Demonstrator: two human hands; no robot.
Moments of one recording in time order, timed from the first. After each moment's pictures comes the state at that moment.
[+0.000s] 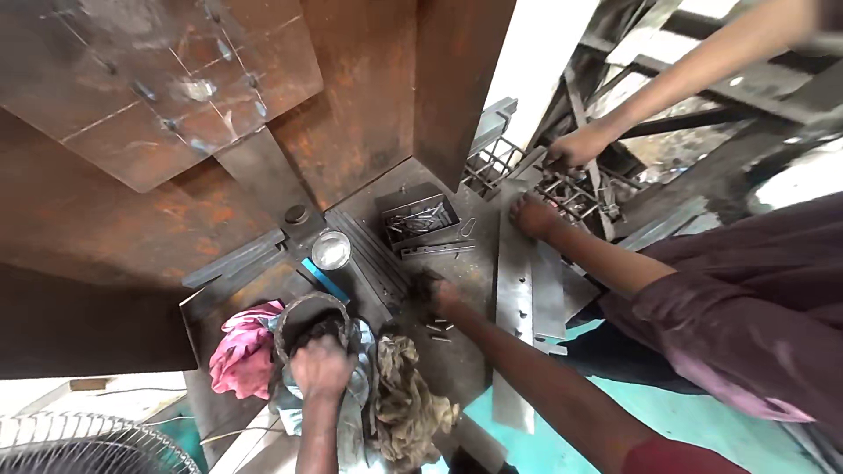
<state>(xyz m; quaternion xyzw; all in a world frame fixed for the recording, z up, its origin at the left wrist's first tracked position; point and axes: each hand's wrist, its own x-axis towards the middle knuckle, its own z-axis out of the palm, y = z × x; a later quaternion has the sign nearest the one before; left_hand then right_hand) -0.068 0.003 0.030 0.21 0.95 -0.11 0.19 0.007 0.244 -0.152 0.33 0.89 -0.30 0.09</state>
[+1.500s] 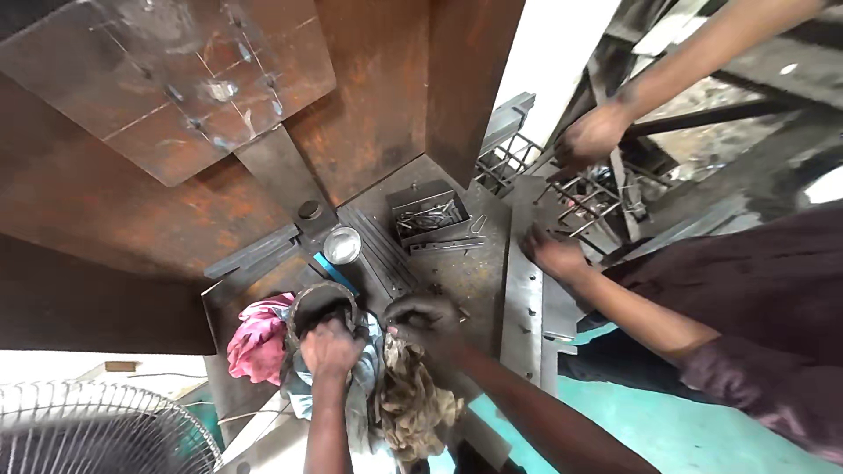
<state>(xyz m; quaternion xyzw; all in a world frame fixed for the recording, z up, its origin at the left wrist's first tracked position) -0.069 0.008 0.032 0.19 0.96 -0.09 0.21 0.040 0.136 -0.024 -0.08 0.62 -0.69 -0.37</state>
